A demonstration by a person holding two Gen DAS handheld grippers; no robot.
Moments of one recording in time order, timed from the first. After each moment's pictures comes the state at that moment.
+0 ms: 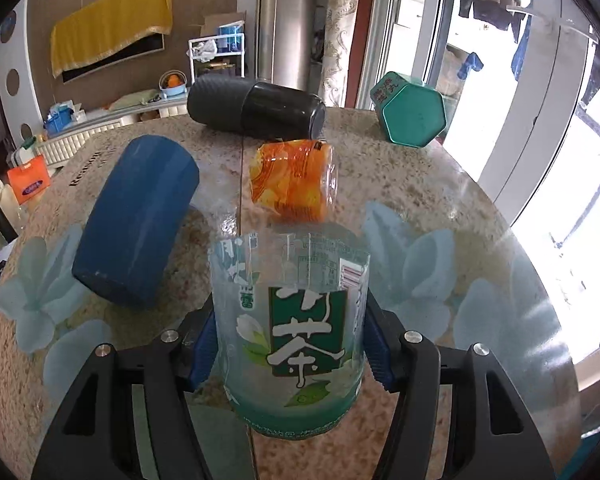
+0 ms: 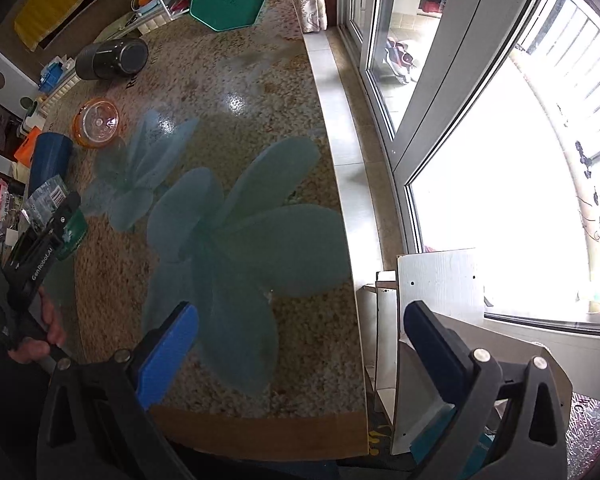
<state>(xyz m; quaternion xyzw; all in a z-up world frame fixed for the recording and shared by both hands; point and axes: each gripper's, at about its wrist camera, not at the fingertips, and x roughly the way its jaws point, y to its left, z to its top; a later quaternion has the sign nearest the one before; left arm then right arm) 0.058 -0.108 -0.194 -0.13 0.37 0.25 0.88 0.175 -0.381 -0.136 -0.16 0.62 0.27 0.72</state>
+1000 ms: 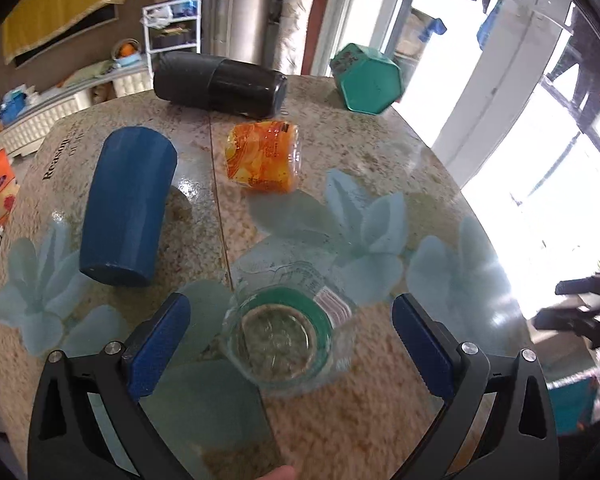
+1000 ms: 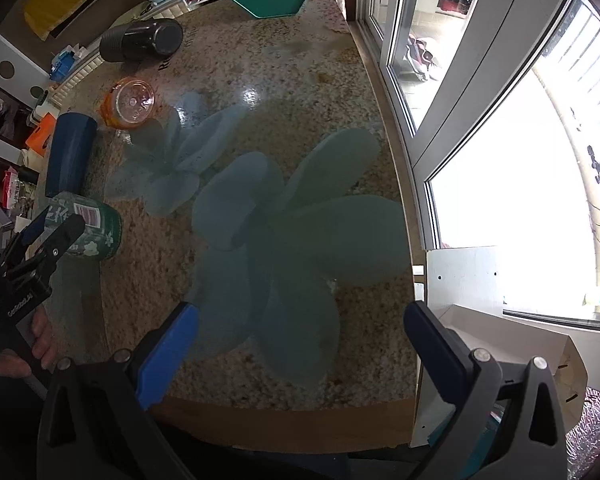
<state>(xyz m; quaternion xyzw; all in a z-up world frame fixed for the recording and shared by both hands) 0.043 -0.101 -0.155 -0.16 0.46 0.14 0.86 0.150 -0.333 -0.132 -0.16 0.63 0.28 0.70</state>
